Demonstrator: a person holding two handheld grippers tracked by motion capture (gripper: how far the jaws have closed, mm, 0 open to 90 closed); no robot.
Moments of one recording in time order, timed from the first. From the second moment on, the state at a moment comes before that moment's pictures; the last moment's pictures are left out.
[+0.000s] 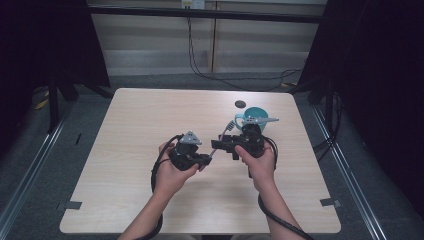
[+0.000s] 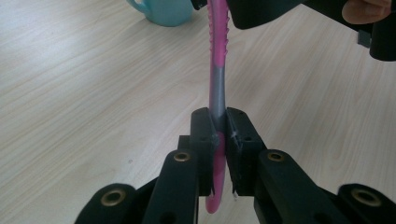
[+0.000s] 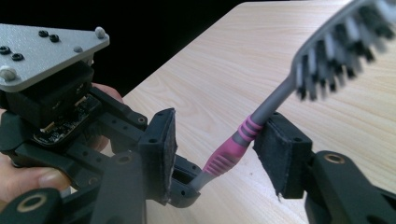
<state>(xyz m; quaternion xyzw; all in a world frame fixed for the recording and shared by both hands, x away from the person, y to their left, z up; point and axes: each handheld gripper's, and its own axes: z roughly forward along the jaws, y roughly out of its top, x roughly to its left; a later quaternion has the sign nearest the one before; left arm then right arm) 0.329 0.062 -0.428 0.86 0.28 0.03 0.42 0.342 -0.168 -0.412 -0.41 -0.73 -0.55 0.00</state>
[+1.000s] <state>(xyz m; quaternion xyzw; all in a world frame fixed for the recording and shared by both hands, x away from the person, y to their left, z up) 0.325 0.051 -0.427 0.86 0.26 0.04 0.43 0.342 -0.171 -0.408 -0.42 -0.70 -0.57 0.02</state>
